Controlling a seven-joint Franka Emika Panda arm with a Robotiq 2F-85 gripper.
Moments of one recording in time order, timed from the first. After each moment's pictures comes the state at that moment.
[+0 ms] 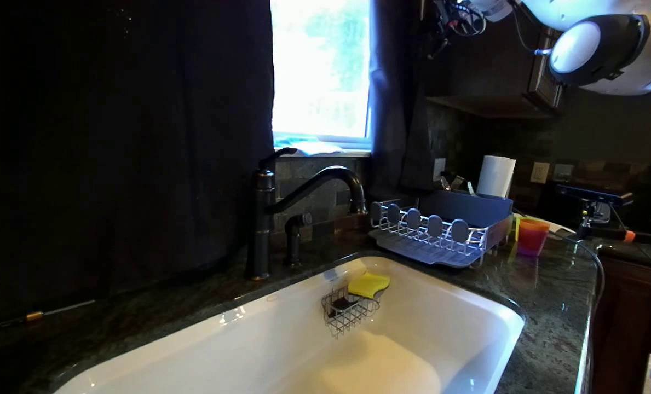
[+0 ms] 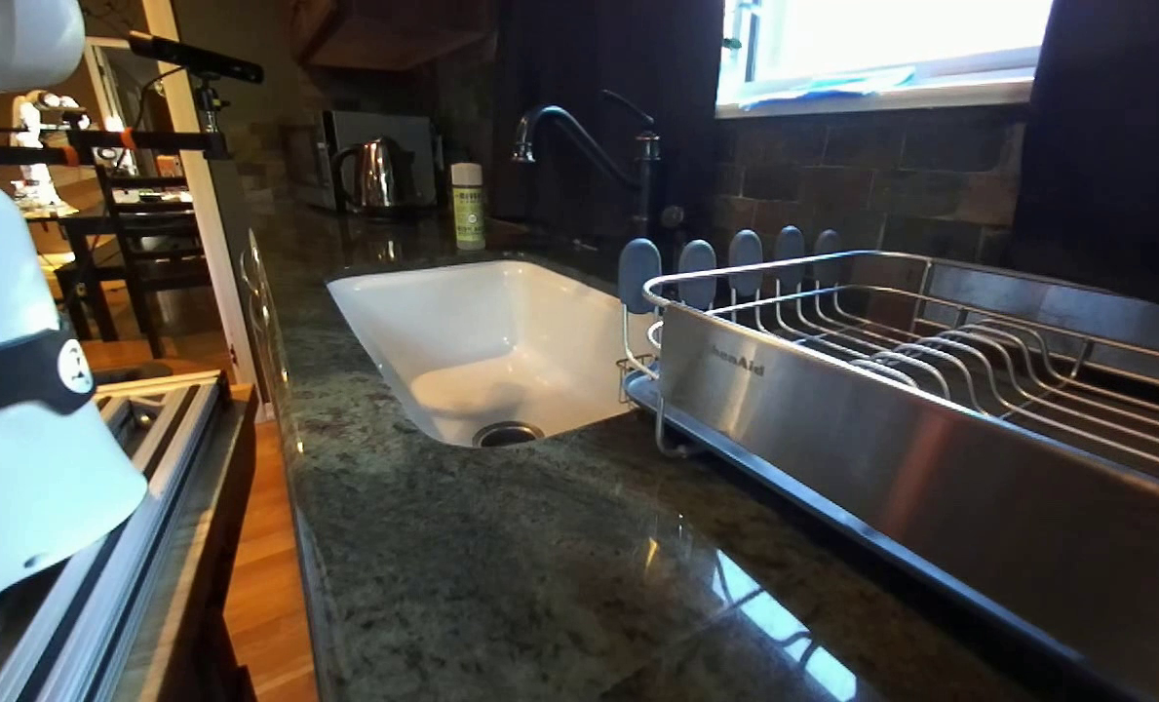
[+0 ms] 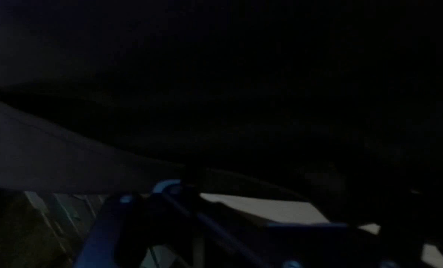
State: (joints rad) arm -0.50 0.69 0.06 -0.45 0.38 2.09 1.14
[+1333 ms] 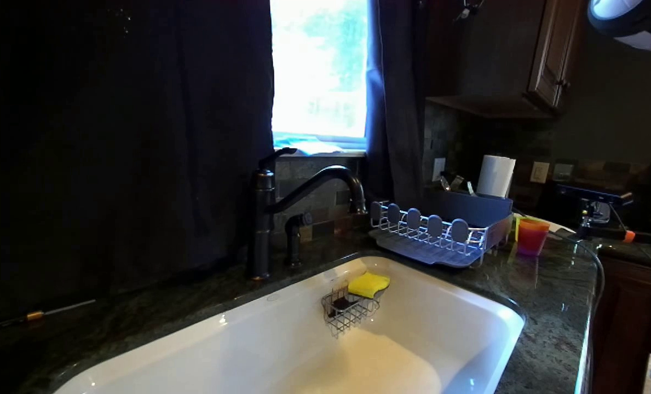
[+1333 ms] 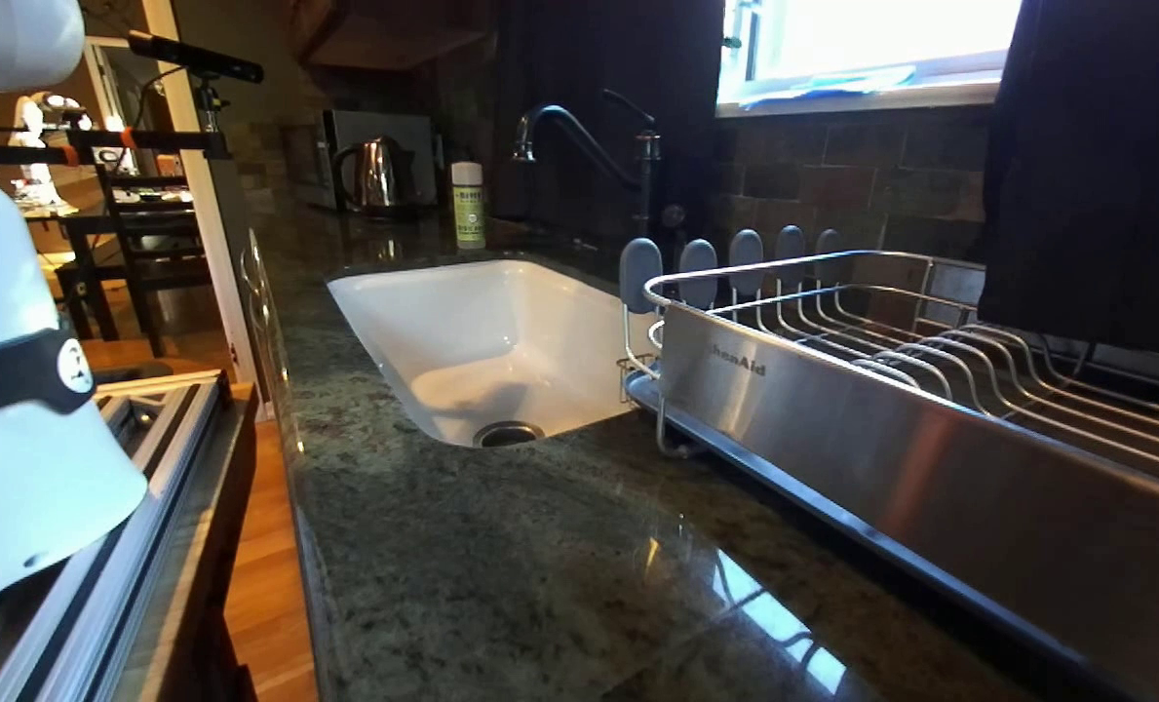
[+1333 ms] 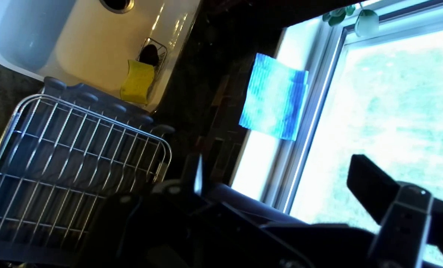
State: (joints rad) arm -0.51 0.46 0.11 -0.46 0.57 1.09 0.89
